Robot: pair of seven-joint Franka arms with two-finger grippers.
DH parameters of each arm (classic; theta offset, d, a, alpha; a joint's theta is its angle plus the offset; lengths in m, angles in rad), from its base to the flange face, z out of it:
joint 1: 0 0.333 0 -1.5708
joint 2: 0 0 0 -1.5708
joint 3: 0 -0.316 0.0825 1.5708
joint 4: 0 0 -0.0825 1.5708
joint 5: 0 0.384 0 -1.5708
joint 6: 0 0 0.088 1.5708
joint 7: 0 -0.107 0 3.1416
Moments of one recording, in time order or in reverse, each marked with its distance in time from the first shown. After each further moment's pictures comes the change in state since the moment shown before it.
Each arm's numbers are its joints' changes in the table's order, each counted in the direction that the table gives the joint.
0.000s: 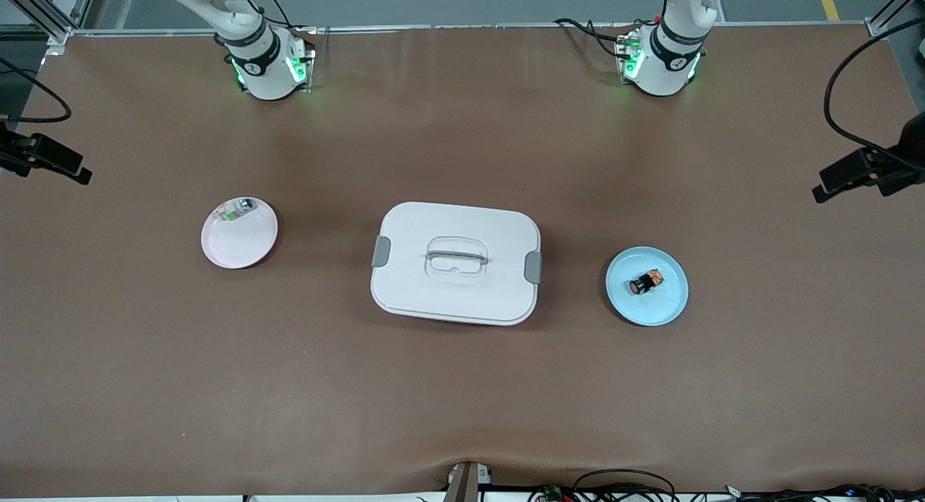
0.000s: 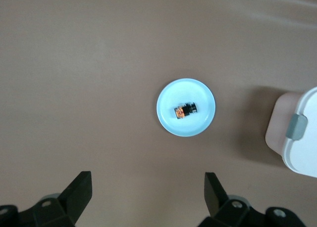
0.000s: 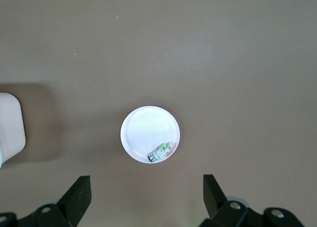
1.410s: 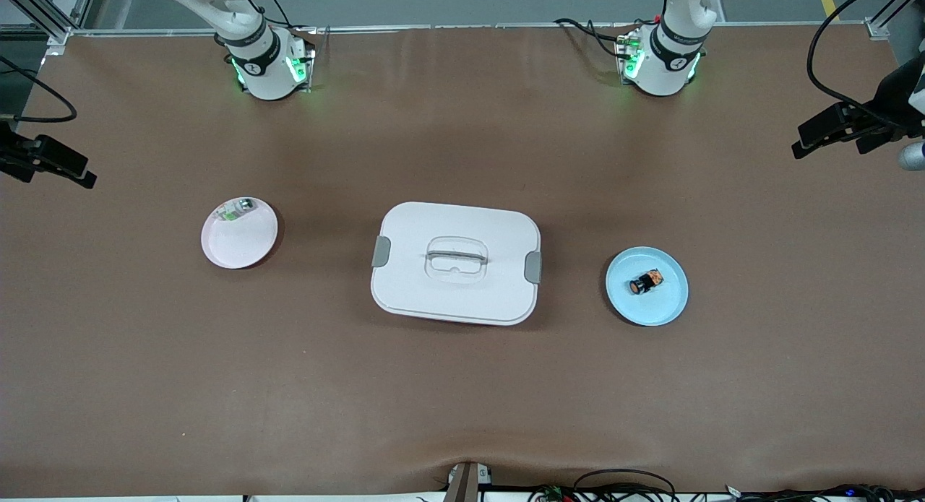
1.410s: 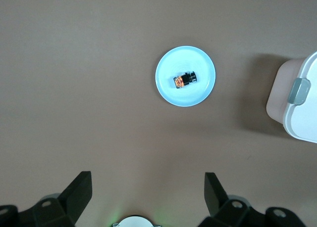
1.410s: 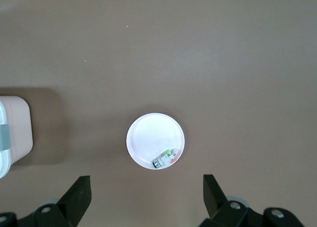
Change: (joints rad) left arm -0.047 -0.125 -0.040 0.139 0.000 0.056 0.002; right arm 0.018 0.018 -0.005 -0.049 0.003 -0.002 0.000
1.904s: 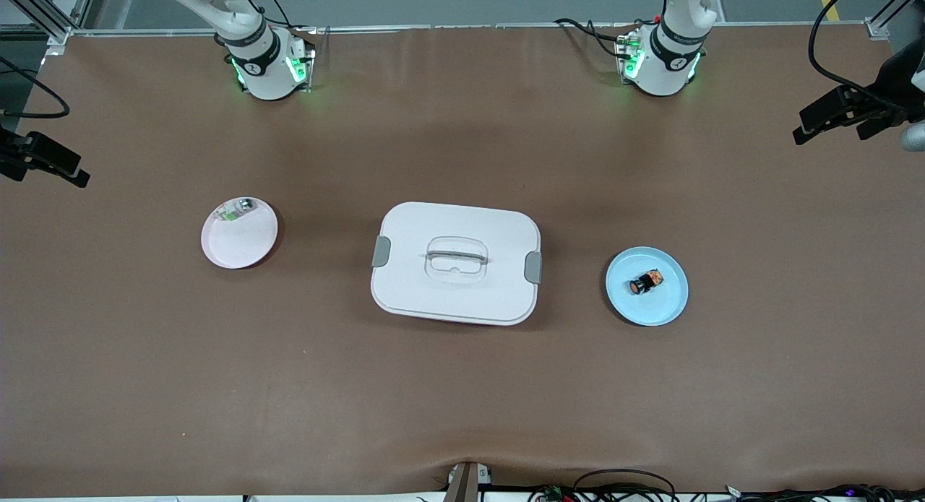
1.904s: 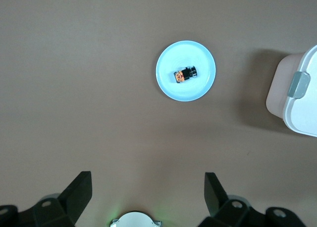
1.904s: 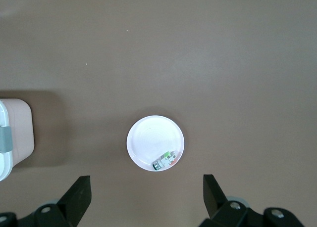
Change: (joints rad) left arm 0.000 -0.052 -0.001 0.050 0.000 -0.003 0.000; right arm 0.000 0.000 0.001 -0.010 0.000 0.002 0.000
